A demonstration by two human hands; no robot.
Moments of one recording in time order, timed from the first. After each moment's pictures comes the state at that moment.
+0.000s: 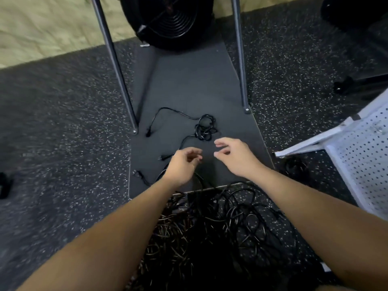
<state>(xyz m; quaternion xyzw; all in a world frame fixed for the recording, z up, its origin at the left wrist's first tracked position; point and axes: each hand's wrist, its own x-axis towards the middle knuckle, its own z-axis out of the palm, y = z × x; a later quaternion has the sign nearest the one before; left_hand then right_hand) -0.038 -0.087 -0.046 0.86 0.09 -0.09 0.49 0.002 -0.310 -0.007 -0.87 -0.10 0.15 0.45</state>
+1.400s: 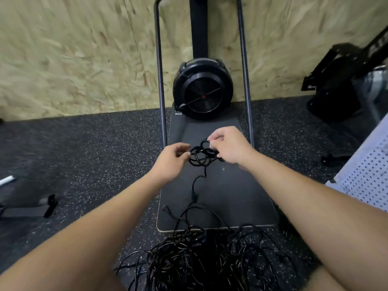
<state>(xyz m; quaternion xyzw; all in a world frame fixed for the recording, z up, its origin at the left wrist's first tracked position) -0.090 0.005 0.236 0.88 0.06 0.08 0.47 -0.035 -0.215 0.290 -0.87 -0.12 0.07 0.47</state>
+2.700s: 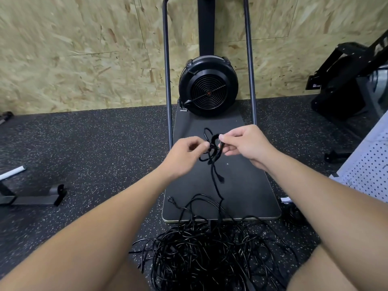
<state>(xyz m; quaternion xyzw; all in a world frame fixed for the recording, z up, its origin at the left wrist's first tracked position) -0.133 -0.019 0.252 0.86 -0.04 0.09 0.50 -0.070 -0.243 0.285 -0.76 -0.12 0.12 0.63</state>
